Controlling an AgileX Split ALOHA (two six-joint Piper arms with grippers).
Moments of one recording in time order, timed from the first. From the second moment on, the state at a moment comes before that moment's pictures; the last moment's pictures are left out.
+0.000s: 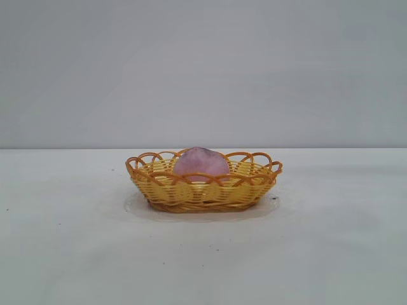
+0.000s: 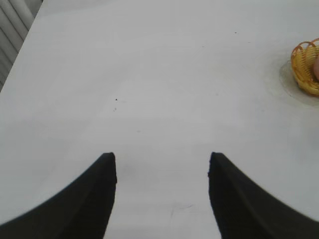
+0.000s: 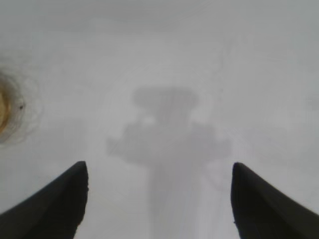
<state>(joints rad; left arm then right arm) 0.05 -0.02 -0.49 -0.01 1.12 0.02 0.06 1.29 -1.20 0.06 1.18 -0.06</state>
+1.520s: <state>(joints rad) 0.05 -0.02 -0.49 -0.01 1.12 0.02 0.06 -0.02 -0.49 0.09 1.14 -0.07</state>
